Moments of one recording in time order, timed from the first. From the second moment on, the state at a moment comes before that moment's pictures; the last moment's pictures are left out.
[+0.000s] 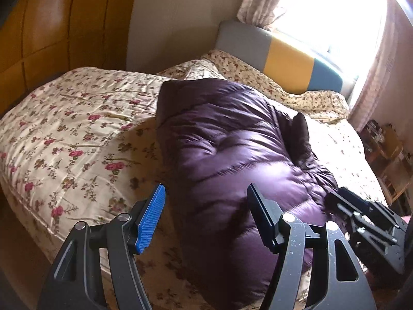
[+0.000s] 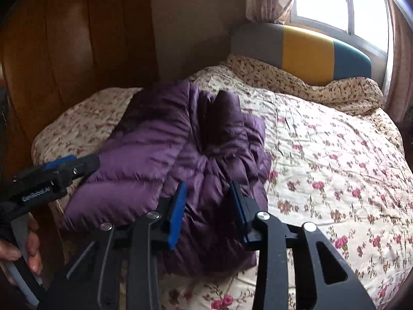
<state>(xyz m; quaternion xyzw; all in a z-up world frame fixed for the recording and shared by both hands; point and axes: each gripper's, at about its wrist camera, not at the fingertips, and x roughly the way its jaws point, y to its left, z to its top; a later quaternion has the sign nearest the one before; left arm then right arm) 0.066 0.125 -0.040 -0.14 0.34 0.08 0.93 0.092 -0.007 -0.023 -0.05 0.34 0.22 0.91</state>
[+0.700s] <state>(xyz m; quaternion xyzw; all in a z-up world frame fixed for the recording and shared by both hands) 0.072 0.101 -0.059 -0.12 0.36 0.05 0.93 0.107 -0.005 -0.063 -0.08 0.39 0.18 0.90</state>
